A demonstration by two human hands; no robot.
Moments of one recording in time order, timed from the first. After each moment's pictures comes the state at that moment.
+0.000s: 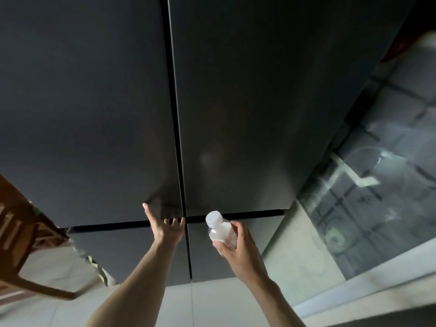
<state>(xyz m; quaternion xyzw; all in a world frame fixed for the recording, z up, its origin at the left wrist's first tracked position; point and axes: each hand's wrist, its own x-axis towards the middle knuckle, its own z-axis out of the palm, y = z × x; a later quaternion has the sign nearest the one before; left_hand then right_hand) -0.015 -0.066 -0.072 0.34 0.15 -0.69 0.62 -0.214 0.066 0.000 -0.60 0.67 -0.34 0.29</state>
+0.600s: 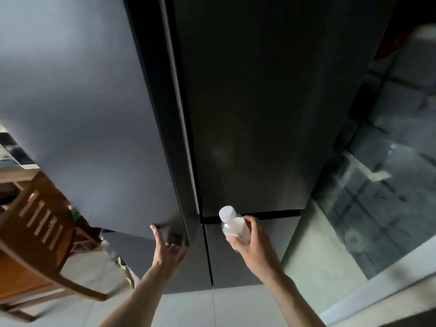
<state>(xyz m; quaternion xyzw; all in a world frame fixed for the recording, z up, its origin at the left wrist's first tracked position) 0.028 0.016 -0.084 0.54 -0.01 -0.66 0.52 -0.219 0.083 0.013 -0.60 0.64 -0.38 0.29</state>
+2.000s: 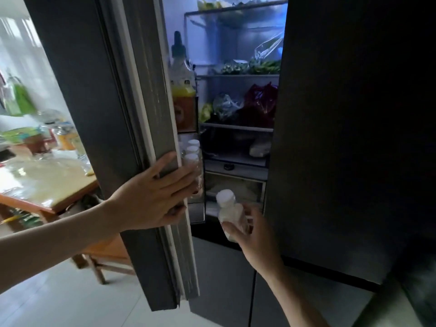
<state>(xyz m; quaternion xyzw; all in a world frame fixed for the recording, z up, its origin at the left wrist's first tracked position) 0.147 0.144 0.254 -0.41 0.74 -0.53 0.10 -0.111 0.075 0.132 -0.70 0.35 -0.47 0.40</state>
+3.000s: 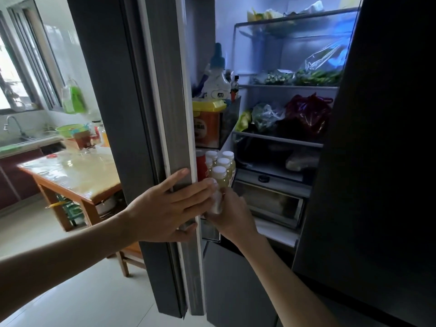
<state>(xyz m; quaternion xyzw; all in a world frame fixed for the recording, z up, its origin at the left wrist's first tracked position) 0.196 0.186 0.261 -0.44 0.69 -0.55 0.17 0.038 0.063 0.198 -0.84 0.37 -0.30 0.25</state>
